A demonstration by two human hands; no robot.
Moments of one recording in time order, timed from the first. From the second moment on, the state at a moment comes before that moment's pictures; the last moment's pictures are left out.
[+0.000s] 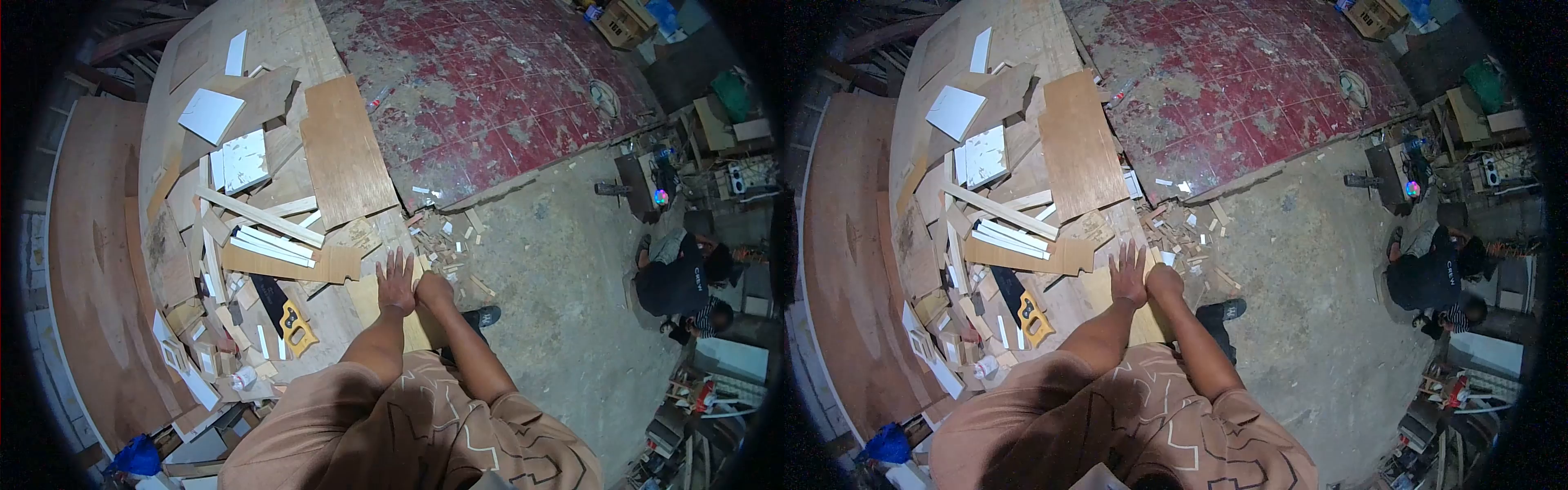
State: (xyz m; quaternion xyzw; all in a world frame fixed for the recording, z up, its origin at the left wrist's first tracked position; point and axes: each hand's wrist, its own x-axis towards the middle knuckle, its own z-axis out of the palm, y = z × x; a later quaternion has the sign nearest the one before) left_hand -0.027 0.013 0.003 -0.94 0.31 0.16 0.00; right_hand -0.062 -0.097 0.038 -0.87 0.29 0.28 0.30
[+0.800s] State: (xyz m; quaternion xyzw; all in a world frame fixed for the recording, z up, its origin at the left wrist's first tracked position) left_hand -0.028 0.011 0.007 -0.94 0.31 0.17 -0.03; right_hand -0.123 -0.092 0.072 -0.86 0.32 0.26 0.32
